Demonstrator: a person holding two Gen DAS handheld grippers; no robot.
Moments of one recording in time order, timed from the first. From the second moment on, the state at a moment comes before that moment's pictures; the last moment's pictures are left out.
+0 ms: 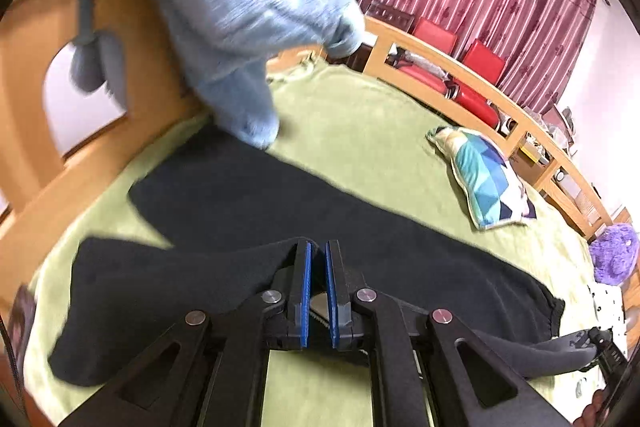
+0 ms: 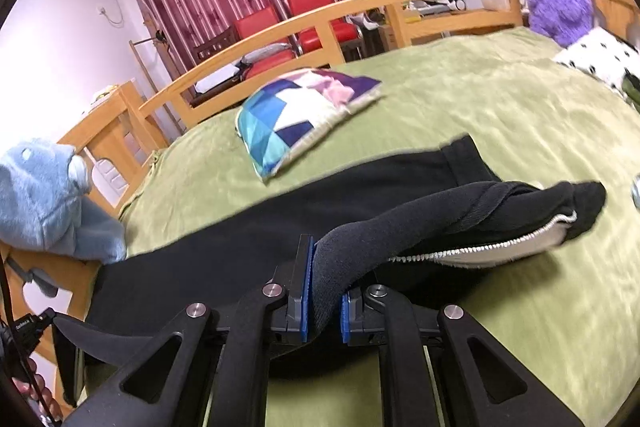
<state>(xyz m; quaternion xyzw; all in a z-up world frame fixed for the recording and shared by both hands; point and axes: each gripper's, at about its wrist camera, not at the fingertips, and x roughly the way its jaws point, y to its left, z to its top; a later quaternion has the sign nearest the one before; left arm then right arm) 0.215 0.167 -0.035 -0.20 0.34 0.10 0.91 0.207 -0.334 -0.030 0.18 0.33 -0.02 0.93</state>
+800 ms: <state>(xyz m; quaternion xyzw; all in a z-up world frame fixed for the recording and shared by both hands) 0.387 0.154 -0.135 -0.19 0.36 0.12 0.90 0.383 -0.322 -0.149 0.19 0.37 -0.04 0.91</state>
